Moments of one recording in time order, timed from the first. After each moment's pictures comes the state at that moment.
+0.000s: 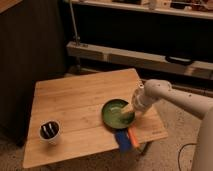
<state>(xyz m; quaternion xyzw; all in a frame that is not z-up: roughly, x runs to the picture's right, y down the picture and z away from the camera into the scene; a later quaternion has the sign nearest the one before) 0.155 0.142 0.868 -0.35 0.09 0.65 0.67</state>
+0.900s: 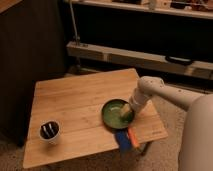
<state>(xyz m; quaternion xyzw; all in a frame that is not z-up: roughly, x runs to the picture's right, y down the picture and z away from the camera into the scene) 0.143 0.150 0.874 -0.39 0.11 0.62 0.68</state>
